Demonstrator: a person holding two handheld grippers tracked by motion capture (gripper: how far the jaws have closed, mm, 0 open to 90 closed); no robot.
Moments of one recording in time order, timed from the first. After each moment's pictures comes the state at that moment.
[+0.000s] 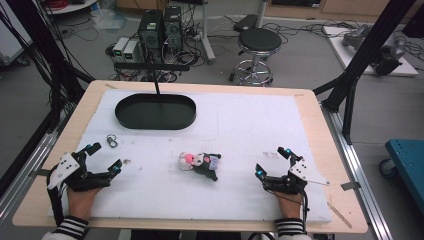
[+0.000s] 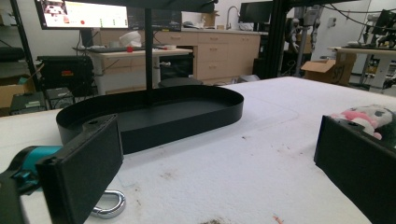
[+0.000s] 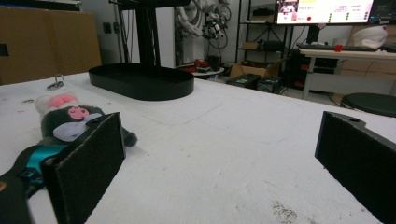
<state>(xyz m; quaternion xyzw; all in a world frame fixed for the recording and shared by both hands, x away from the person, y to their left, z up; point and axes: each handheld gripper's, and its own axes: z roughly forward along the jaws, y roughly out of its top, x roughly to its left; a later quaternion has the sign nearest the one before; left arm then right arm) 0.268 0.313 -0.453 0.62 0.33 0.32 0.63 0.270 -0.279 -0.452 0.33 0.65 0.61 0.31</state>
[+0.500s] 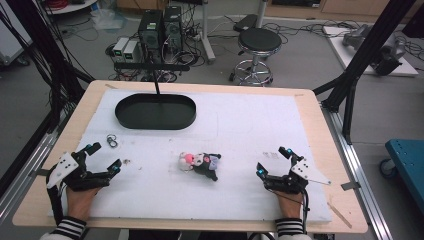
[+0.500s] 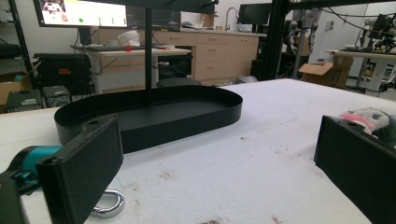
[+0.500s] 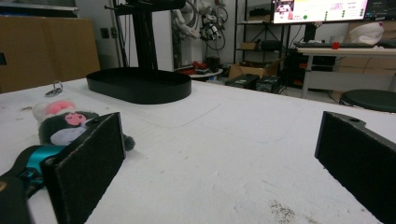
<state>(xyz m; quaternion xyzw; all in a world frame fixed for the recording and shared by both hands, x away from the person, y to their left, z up) 0.268 0.314 -0.453 0.62 0.34 0.31 0.64 0.271 -0.282 -0.452 0.34 0.64 0.62 0.30</state>
